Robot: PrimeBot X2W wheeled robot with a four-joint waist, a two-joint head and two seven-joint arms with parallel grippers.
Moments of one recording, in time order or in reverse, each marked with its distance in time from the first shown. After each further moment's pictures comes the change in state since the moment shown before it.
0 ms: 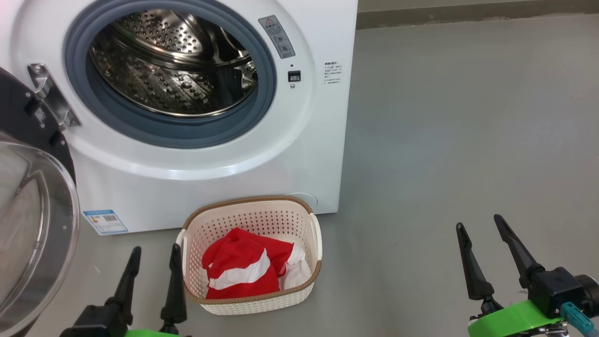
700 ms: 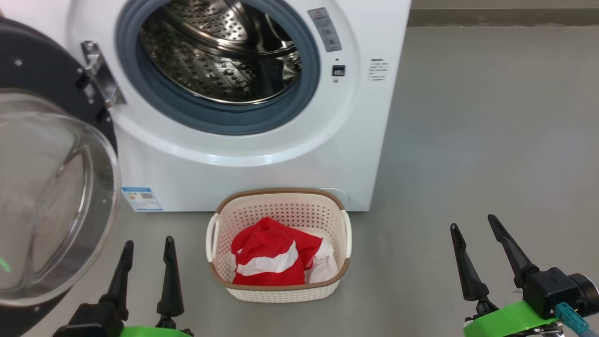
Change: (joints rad) left arm -0.001 0.000 -0.009 -0.043 -0.004 0.051 0.000; right arm -0.001 0.000 0.017 -0.003 -0.001 0.000 0.000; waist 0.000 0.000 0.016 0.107
